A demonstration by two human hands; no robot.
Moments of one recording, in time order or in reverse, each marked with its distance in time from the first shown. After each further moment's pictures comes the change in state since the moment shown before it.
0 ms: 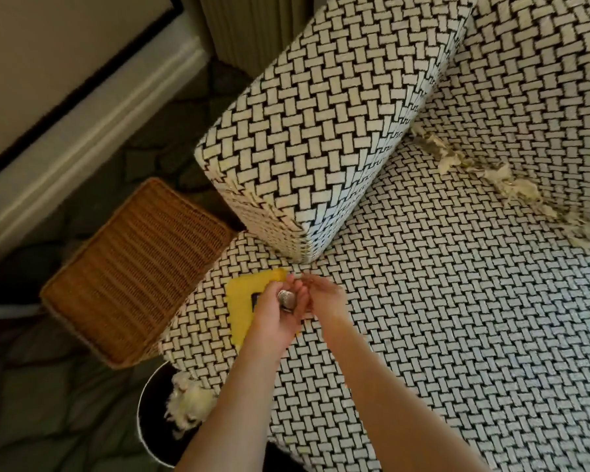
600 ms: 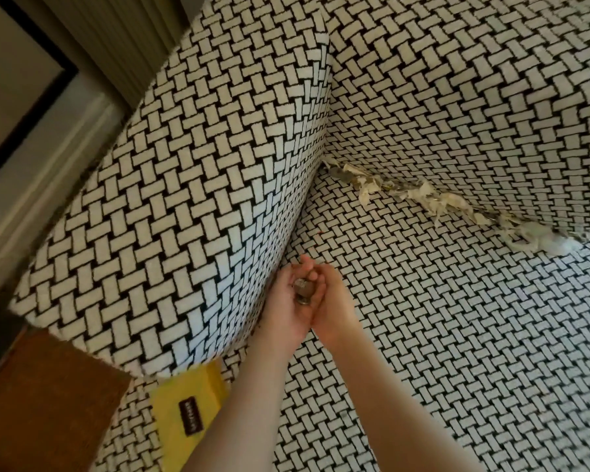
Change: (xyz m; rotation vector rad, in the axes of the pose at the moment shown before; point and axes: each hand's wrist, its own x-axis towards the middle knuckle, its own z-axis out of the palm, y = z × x) left_hand 0.047 -0.045 0.151 0.289 -0.276 -0.027; right_hand 0.044 -0.102 -0.087 0.810 -0.036 -0.054
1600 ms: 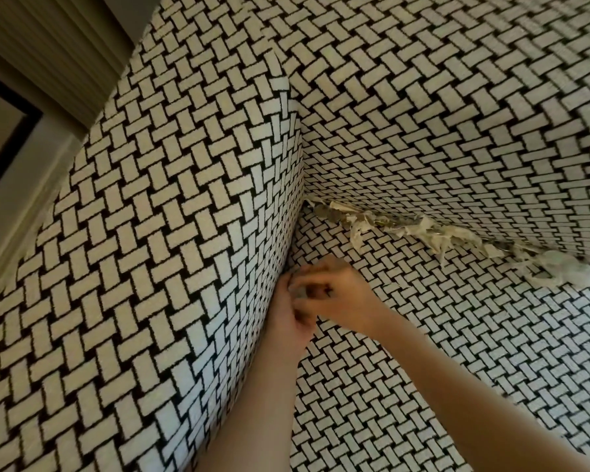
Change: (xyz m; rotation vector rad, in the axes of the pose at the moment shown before) left_hand 0.081 0.024 0.050 0.117 0.090 -0.022; right_hand 0.071 -0.084 -0.003 -1.528 -0.329 -0.766
